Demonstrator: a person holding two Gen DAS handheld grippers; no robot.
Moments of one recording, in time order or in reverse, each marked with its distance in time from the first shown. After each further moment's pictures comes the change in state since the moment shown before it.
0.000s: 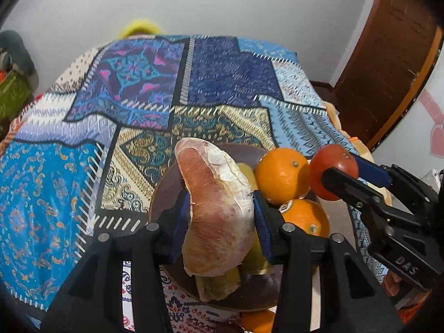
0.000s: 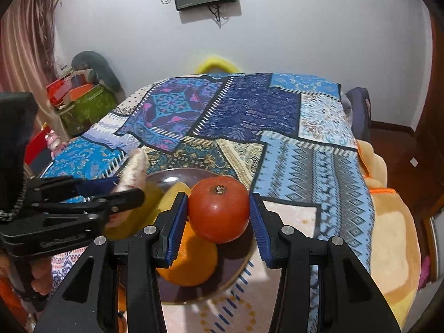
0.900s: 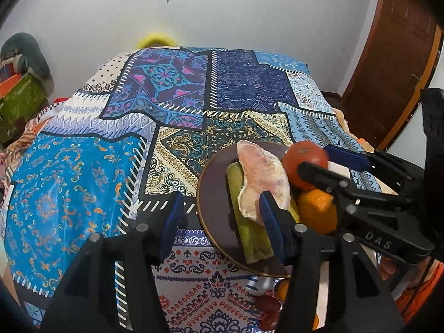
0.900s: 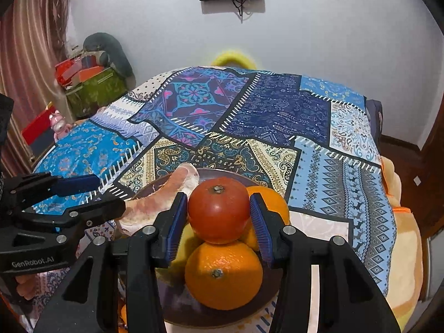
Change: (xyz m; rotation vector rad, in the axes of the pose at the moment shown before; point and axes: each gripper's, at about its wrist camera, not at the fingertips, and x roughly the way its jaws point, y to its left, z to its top) left arm -0.044 0.029 -0.028 0.005 -0.094 0.062; right arm 0.028 0.040 0.005 -0.107 0.044 0.009
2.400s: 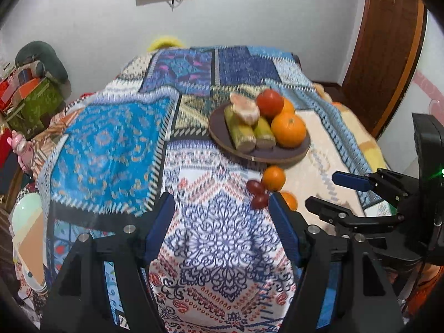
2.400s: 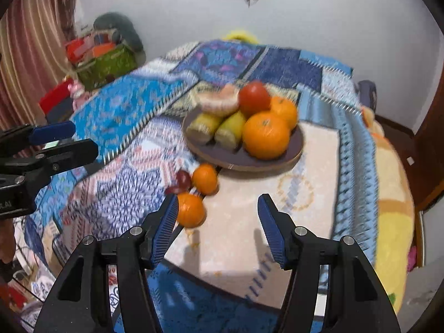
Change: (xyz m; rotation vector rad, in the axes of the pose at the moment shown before) left arm -0.119 -0.017 -0.105 0.046 0.013 0.065; right arm -0.078 0.063 -0.098 0.015 0.126 -0.001
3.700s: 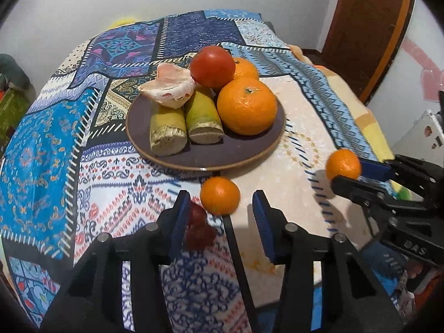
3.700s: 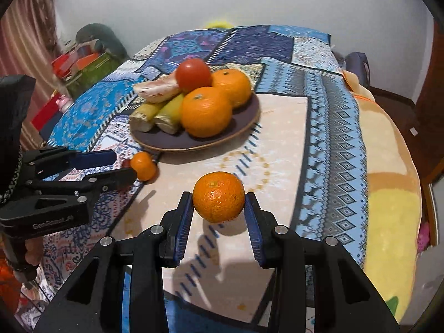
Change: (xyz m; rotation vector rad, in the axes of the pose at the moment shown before) left arm 0.103 -0.073 0.025 0.116 0.131 -0.074; right arm 0.001 -0.087 -0.019 0.133 0.007 0.021
